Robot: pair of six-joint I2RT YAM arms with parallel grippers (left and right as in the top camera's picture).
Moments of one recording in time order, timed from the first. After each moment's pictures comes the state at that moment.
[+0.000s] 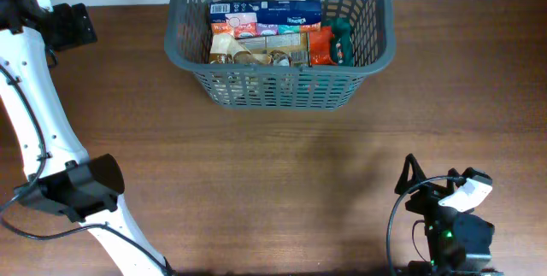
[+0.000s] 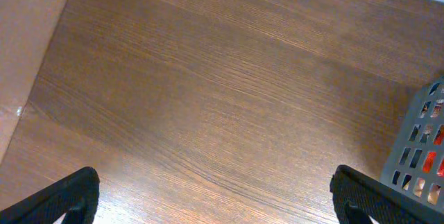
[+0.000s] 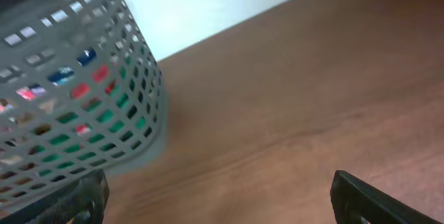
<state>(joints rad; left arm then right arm) 0.32 2.17 2.65 -1.52 -0.08 -0.01 -0.08 0.03 0.22 -0.45 0.03 0.40</state>
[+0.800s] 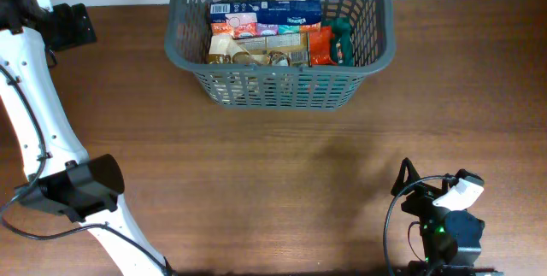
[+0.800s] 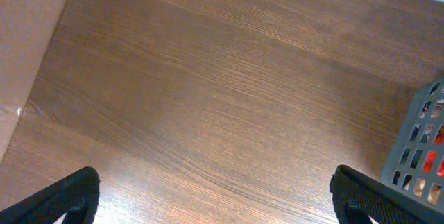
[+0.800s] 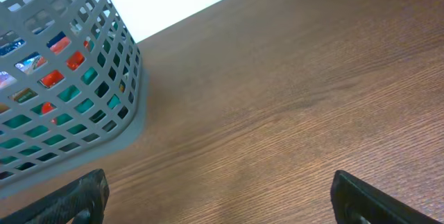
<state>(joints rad) 0.32 2.17 2.65 -1.52 -0.08 -0.01 -0.08 0.02 0.14 -0.45 0.05 0.41</state>
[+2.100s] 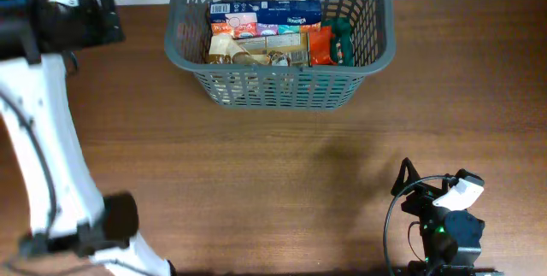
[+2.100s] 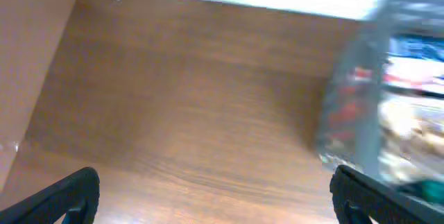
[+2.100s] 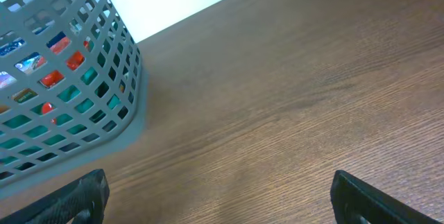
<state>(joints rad) 0.13 1.83 2.46 -1.47 -0.08 -0.01 -0.08 0.02 0.14 -0.45 0.05 0.41</state>
